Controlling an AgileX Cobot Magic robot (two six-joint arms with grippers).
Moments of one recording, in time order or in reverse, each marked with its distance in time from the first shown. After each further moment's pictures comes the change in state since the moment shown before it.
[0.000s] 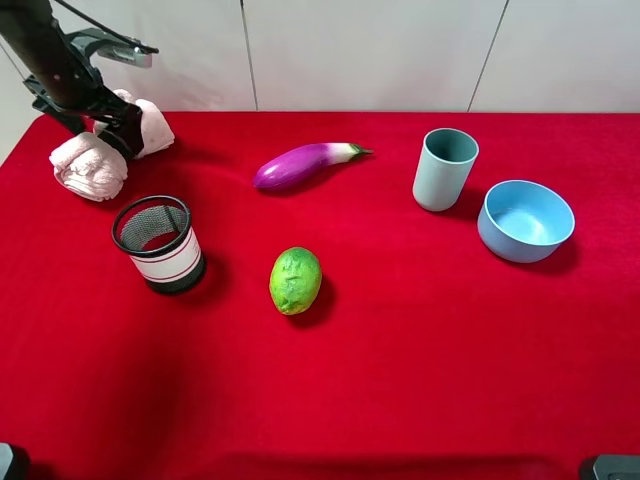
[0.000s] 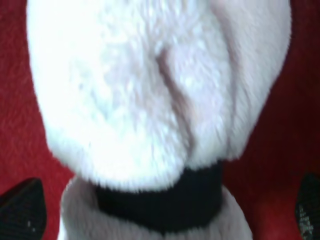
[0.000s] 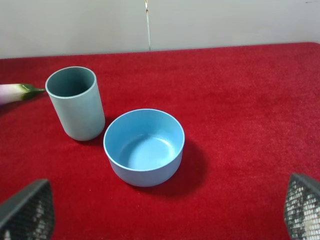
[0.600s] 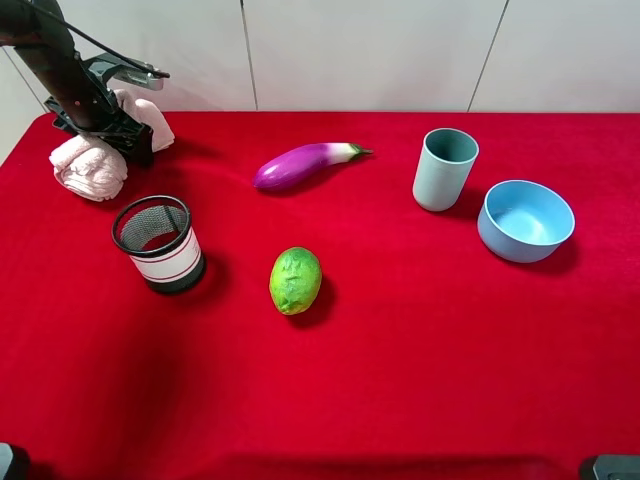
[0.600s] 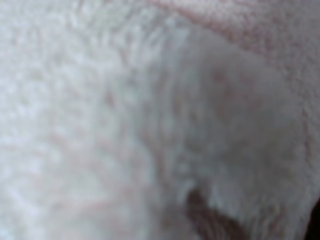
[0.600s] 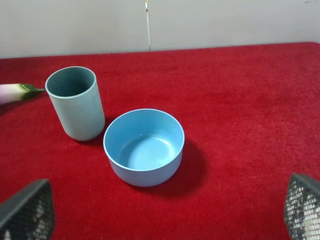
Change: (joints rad) left arm 0.000 0.082 0.000 0.000 -0.101 0.007; right arm 0.000 0.000 0.000 0.000 0.000 0.000
